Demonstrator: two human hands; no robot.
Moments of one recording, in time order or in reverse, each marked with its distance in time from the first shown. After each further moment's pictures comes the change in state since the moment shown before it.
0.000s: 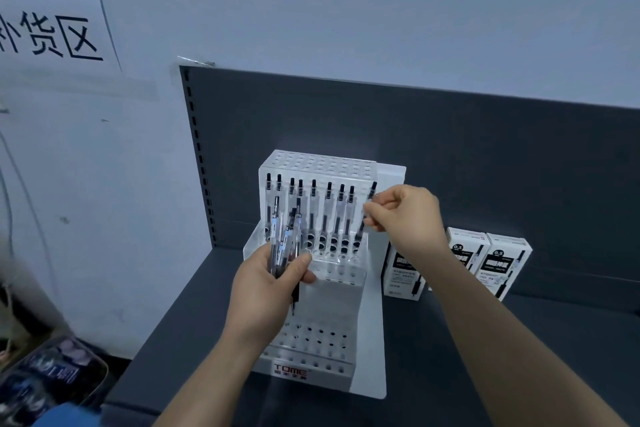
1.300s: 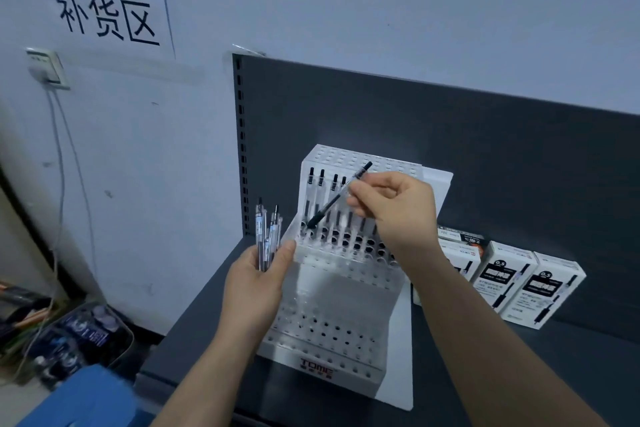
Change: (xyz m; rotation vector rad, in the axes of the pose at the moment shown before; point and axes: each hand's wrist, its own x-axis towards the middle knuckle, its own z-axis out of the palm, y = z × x) left_hand 0.009 -0.032 -0.036 -0.141 0.200 -0.134; right_hand -0.014 -0.045 0.055 0.493 -0.132 0.038
